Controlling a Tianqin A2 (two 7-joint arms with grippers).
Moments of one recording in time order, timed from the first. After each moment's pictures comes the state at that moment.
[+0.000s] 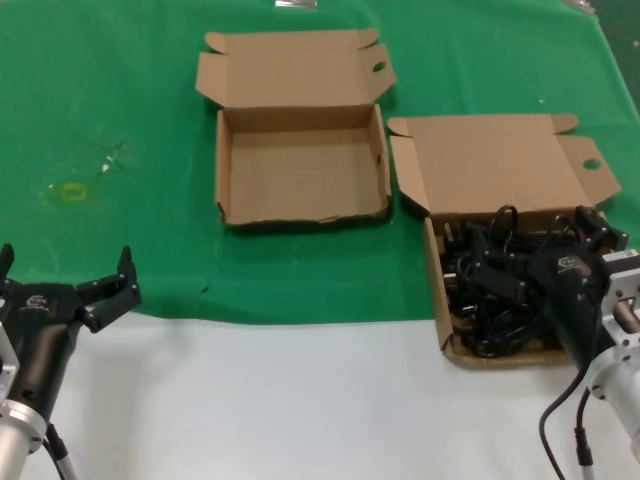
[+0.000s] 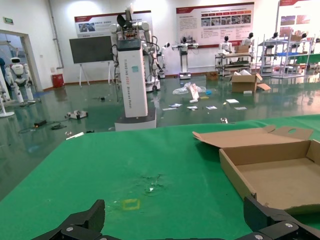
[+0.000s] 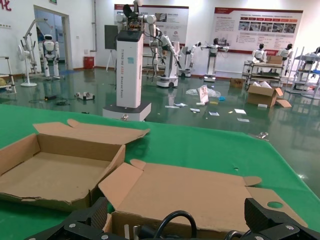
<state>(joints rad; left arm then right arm) 0.00 -0.30 1.60 -1.60 -1.80 0.00 0.00 0.05 0.29 -1.63 1.55 1.81 -0.02 -0.03</state>
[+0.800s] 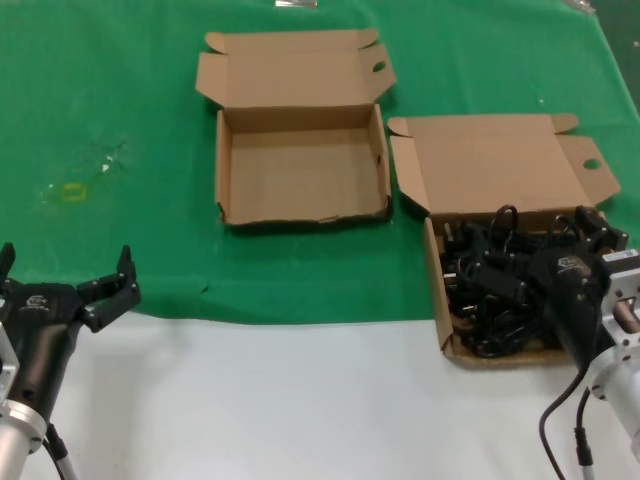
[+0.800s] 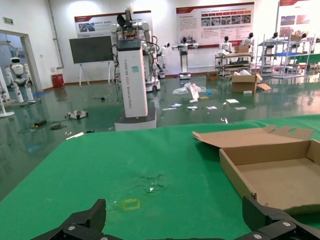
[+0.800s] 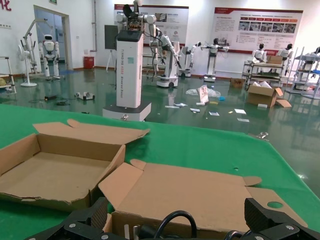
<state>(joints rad) 0.00 -0.30 1.60 -1.60 -1.80 0.00 0.00 0.05 0.29 -1.63 1.55 1.81 -0.02 -0.03</state>
